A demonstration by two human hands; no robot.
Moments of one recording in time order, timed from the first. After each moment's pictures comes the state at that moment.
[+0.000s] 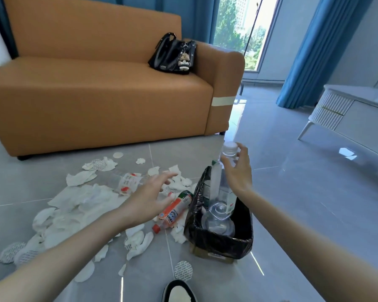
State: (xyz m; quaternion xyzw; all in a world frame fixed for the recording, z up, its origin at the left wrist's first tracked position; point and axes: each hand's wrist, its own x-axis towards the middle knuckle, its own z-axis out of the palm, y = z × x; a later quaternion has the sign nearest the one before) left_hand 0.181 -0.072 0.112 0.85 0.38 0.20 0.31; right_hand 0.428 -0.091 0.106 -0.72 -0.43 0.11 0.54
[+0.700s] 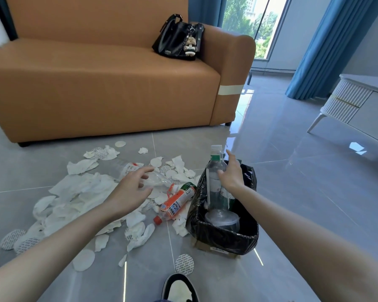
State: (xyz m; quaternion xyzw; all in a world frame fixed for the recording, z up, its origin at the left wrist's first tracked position) left_hand 0.160 -0.036 0.072 0.77 0.49 0.23 0.34; right_hand 0.439 -0.053 0.051 -0.80 -0.43 0.19 0.38
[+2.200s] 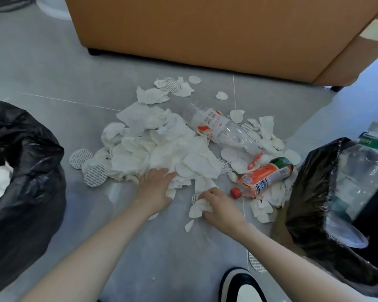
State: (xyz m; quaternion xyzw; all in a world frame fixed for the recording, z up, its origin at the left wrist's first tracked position) left_hand 0.027 0.017 -0.151 0.75 0.61 -0.04 0.24; right_hand 0.234 -0.021 -0.162 -0.62 -0.75 0.24 0.01
